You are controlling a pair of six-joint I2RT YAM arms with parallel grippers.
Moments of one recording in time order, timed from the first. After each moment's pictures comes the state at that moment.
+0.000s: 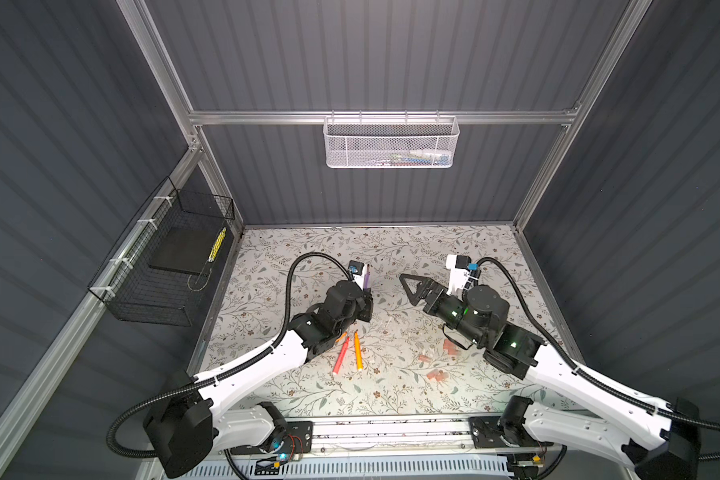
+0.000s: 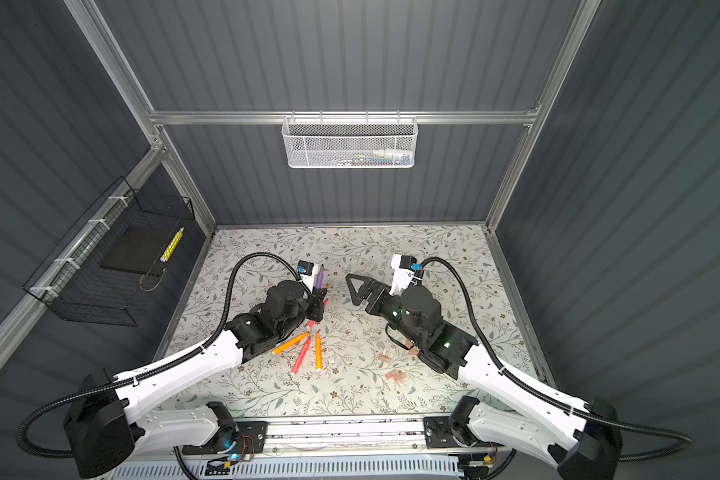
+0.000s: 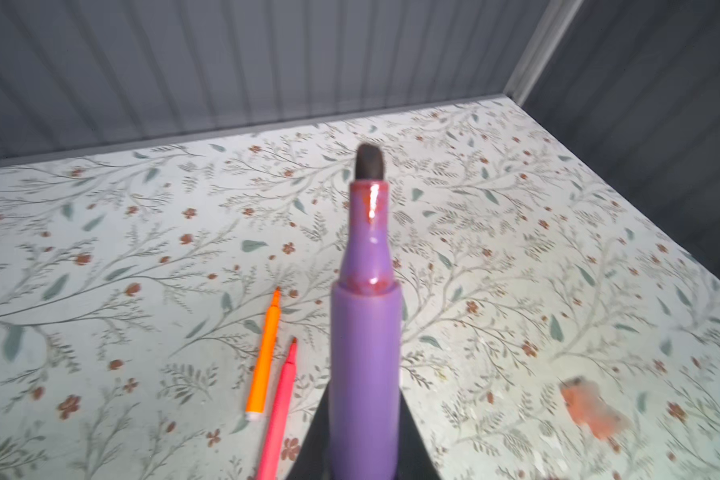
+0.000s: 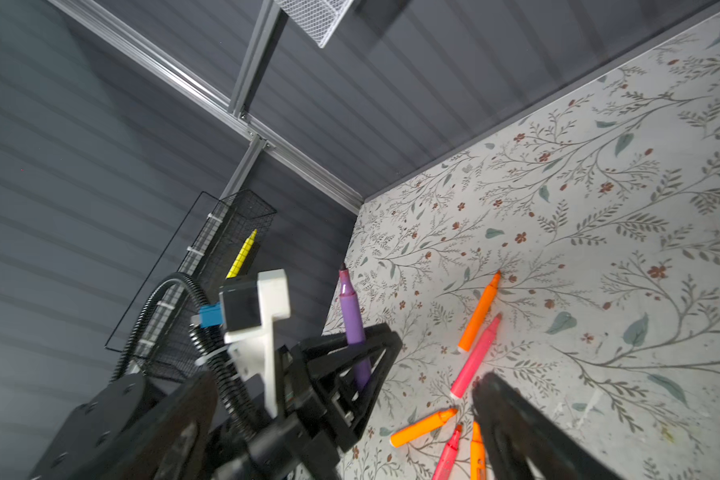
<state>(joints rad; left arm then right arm) -0.82 1.22 0.84 -0.10 -0.32 -0.30 0.85 0.96 0.81 0.04 0.12 0.92</state>
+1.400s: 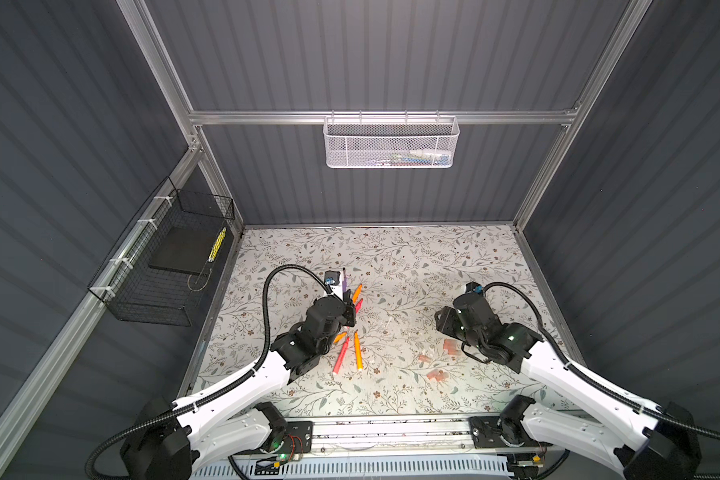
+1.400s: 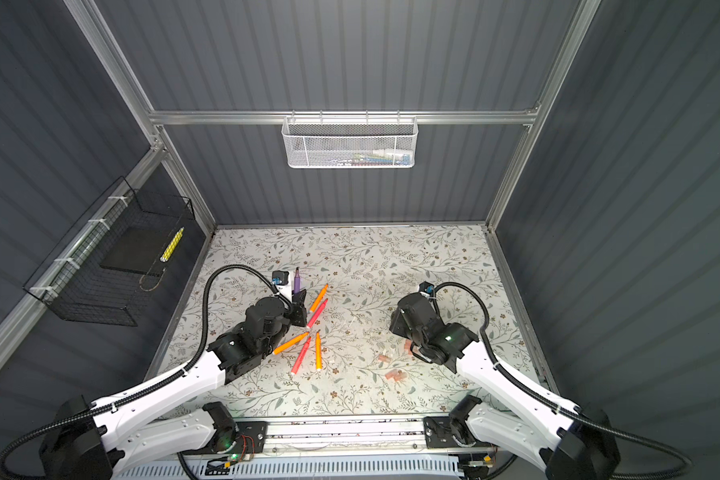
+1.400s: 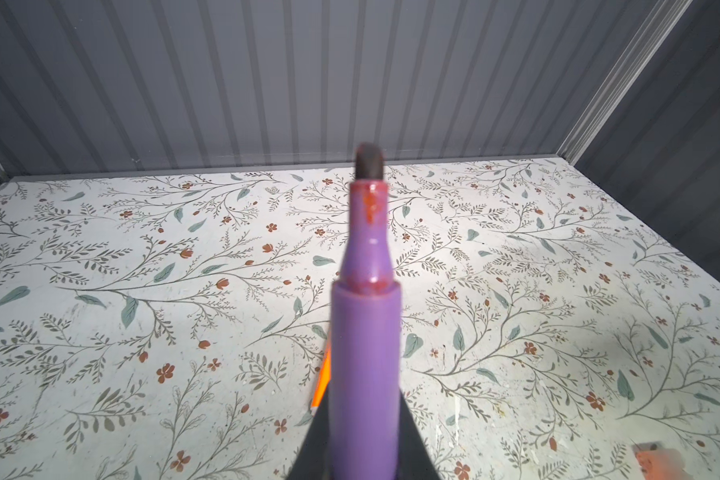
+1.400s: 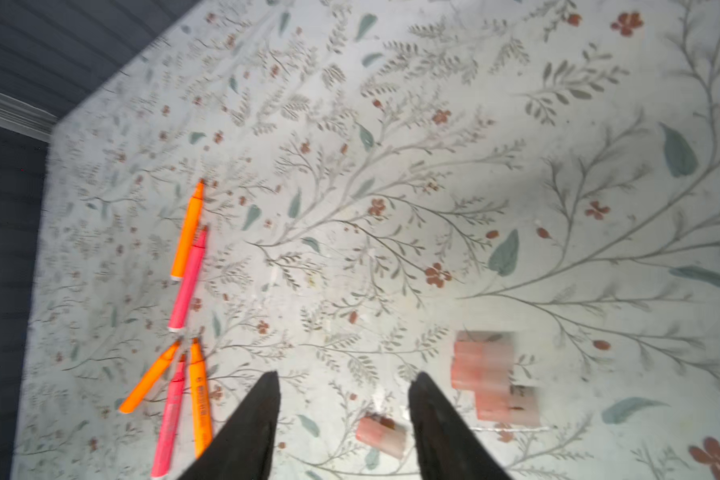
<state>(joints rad) -0.80 1.05 0.64 0.05 -0.45 -0.29 0.67 1.01 0.68 -0.52 0.22 0.90</state>
